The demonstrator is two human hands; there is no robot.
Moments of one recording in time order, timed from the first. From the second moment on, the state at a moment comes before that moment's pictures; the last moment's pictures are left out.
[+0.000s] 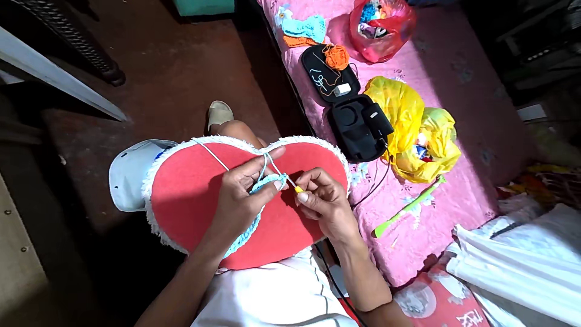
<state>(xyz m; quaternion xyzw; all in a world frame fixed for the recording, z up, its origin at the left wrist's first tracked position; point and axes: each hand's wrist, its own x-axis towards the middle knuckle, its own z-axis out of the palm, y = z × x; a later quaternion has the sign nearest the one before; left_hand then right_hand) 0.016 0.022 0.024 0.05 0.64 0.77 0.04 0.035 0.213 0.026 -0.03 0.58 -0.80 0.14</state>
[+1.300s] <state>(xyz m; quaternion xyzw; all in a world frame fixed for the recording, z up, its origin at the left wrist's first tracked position) 0.025 0.038 0.017 0.10 0.70 0.69 -0.14 0.039 0.197 0.004 -0.18 0.81 -0.51 -0.24</state>
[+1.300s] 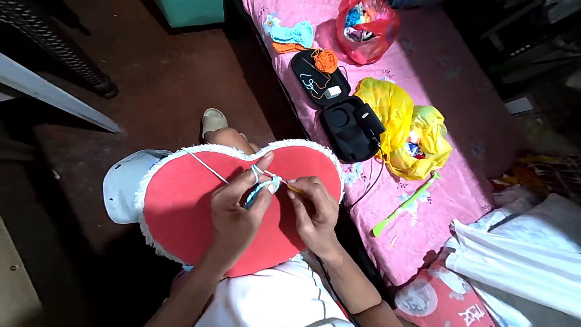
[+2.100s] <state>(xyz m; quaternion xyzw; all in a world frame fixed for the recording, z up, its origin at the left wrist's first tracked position) 0.024 0.052 0.000 0.15 0.81 0.52 -0.22 0.037 0.200 0.026 -0.11 0.84 -0.53 -0.09</state>
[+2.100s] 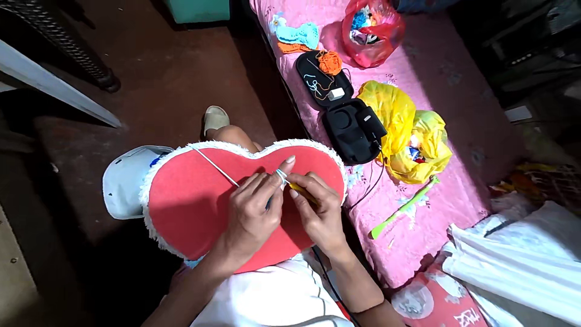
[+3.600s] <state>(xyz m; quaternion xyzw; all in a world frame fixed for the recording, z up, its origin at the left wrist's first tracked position) 0.012 0.028 0.026 0.06 0.68 0.73 0.01 0.033 0.208 0.020 -0.06 0.70 -0.71 -0.01</state>
